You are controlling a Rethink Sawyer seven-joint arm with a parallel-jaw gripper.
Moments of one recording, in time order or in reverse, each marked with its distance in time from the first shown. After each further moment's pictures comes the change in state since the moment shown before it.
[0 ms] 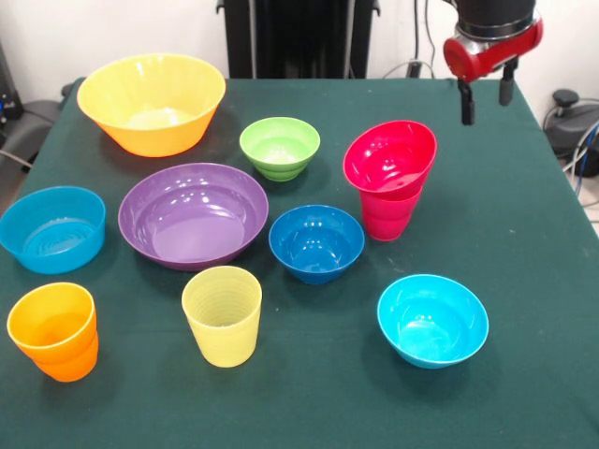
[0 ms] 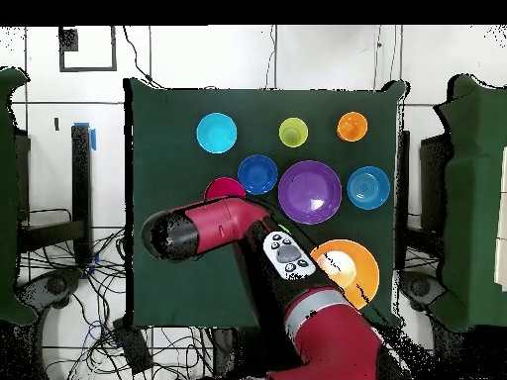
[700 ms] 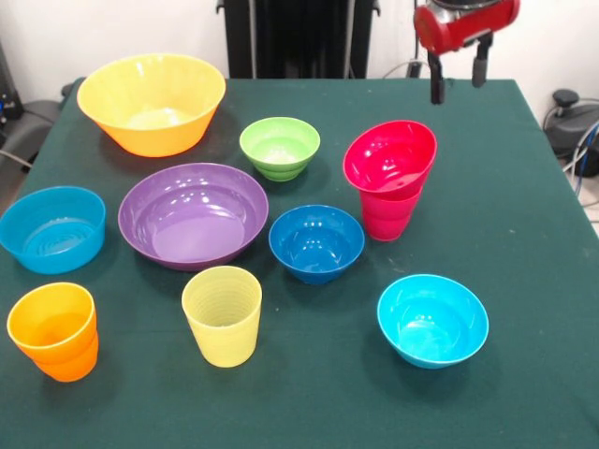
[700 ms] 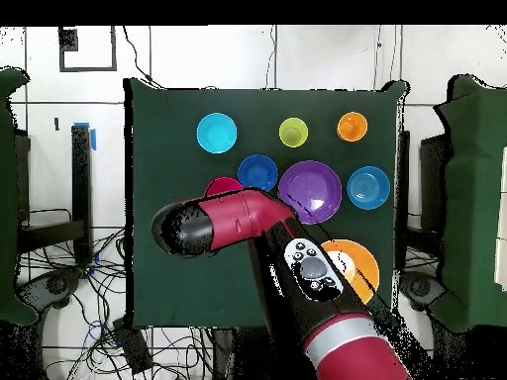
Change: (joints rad) arm -0.048 -0.114 0.000 -0.002 0.004 0.117 0.000
